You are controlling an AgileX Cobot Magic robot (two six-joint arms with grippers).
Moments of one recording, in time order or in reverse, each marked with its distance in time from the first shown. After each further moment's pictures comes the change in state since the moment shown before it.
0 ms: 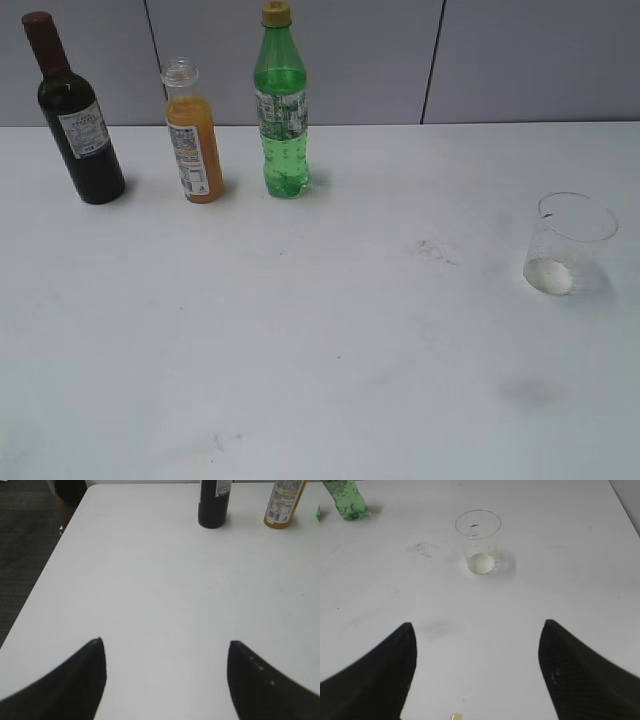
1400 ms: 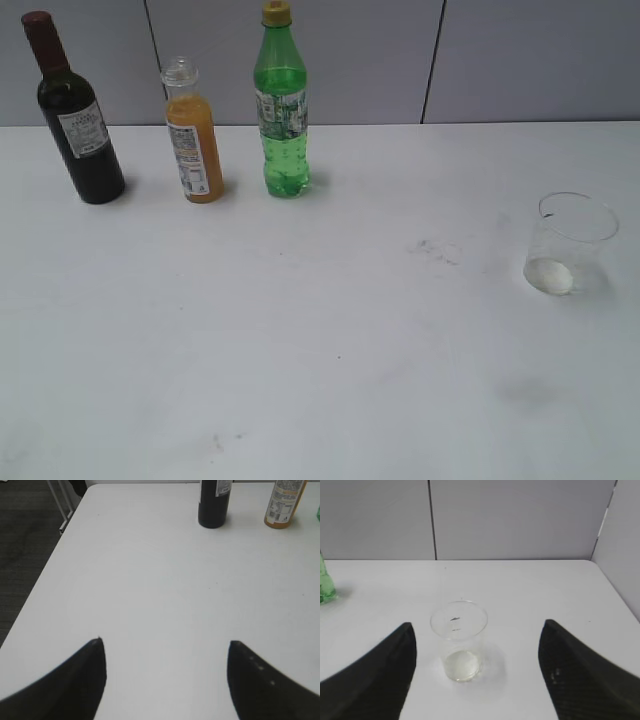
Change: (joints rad) left arm 0.000 0.000 0.000 0.000 0.000 0.000; right arm 0.000 0.425 0.376 0.234 -1.086 -0.301
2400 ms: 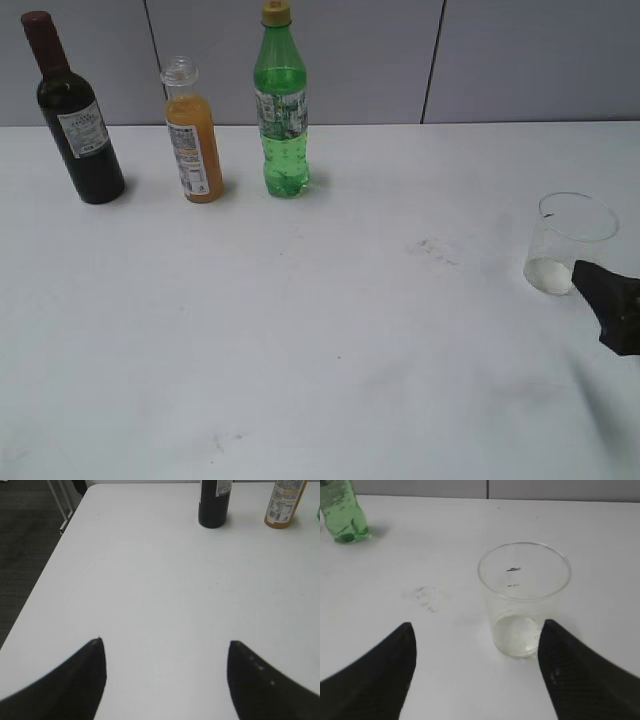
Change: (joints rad) left arm 0.000 0.000 0.000 0.000 0.000 0.000; right arm 0.000 0.896 0.089 -0.570 -0.851 0.465
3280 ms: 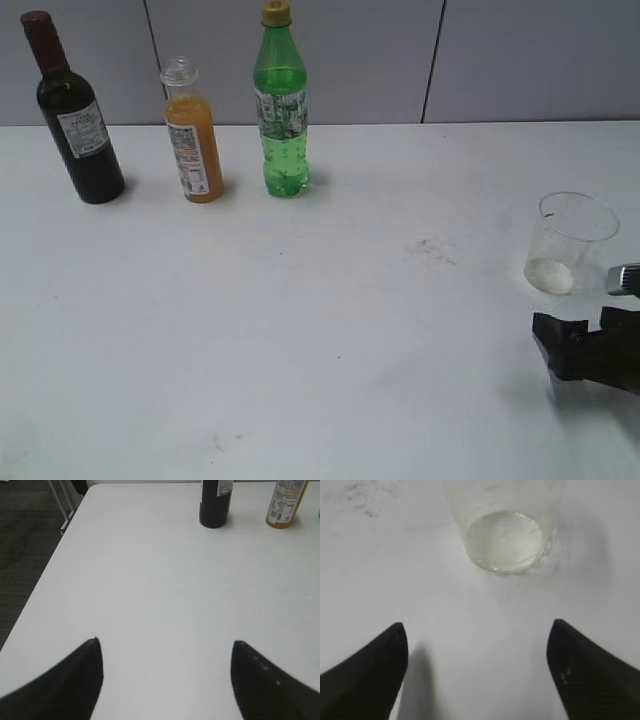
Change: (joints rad) left arm 0.000 0.000 0.000 0.003 0.000 0.000; right arm 0.000 0.670 -0.092 0.121 -0.325 -0.111
